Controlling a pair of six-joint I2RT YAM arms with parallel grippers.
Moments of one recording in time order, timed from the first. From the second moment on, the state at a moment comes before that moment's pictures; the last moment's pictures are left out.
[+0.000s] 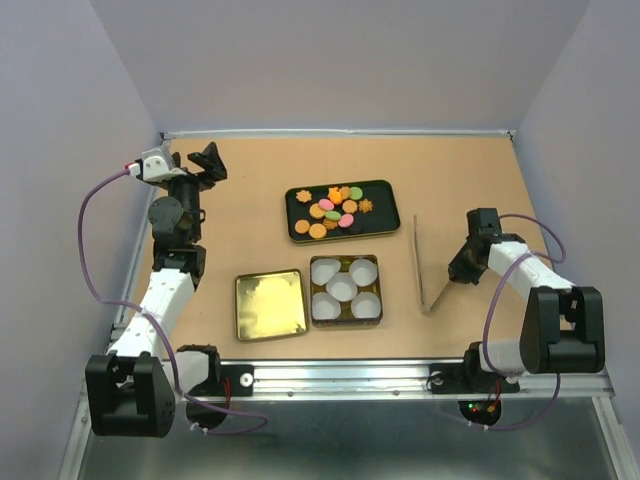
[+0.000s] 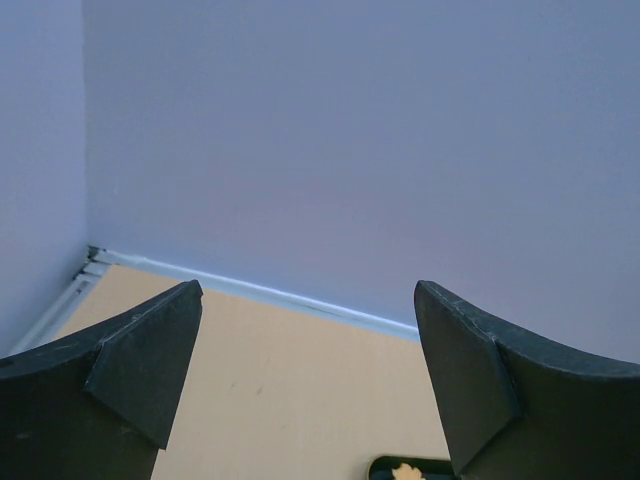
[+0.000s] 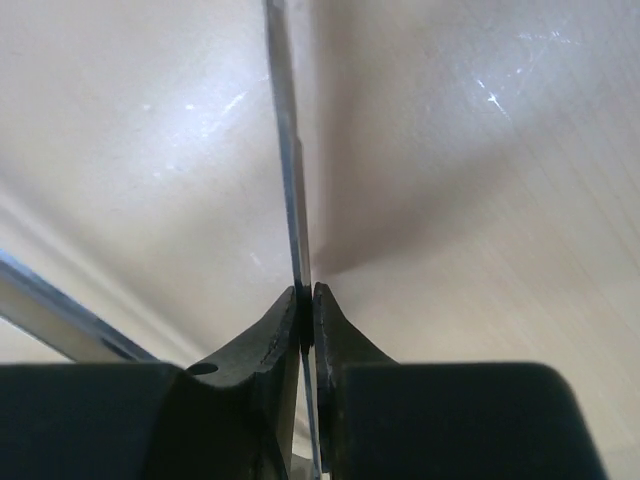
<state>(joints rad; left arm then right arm) -0.06 1.06 0.68 0.71 -0.18 -0.28 -0.01 1.36 0.72 -0.59 0.11 0.69</state>
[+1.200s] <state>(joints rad) -0.78 1.68 1.57 0.05 -0.03 -0.37 0.26 1.49 1.38 -0.69 -0.07 0.65</state>
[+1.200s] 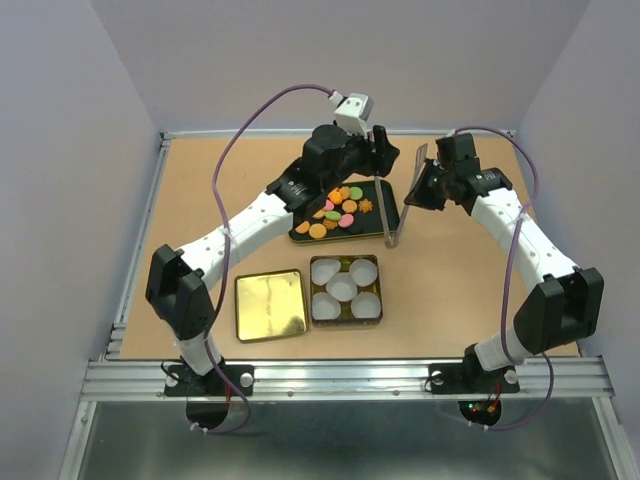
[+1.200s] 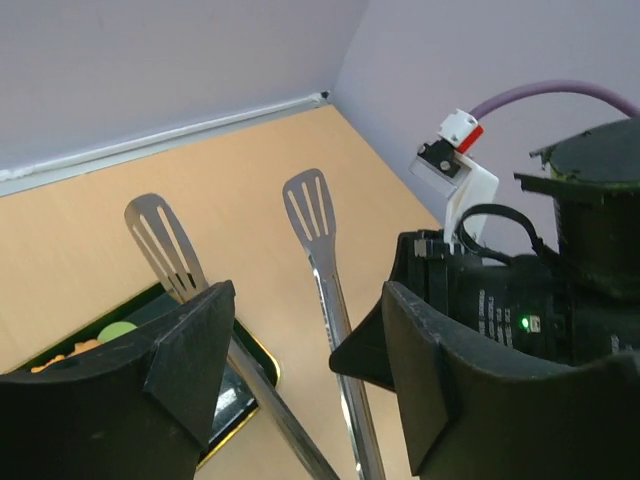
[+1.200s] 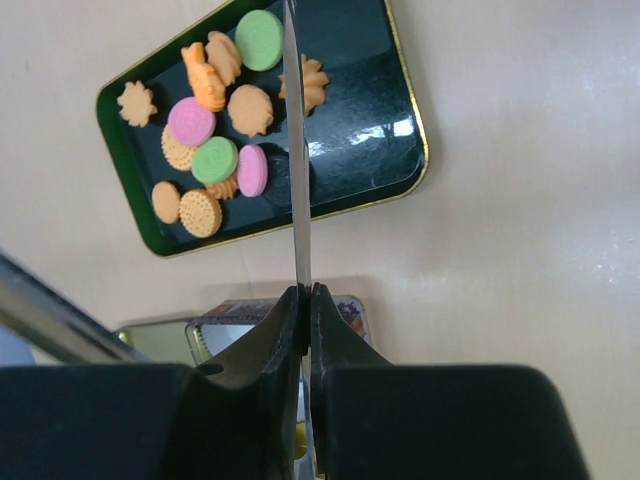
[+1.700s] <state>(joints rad) -0.81 1.95 1.94 -0.30 -0.34 -0.33 0.27 1.51 1.41 -0.70 -0.07 0.63</state>
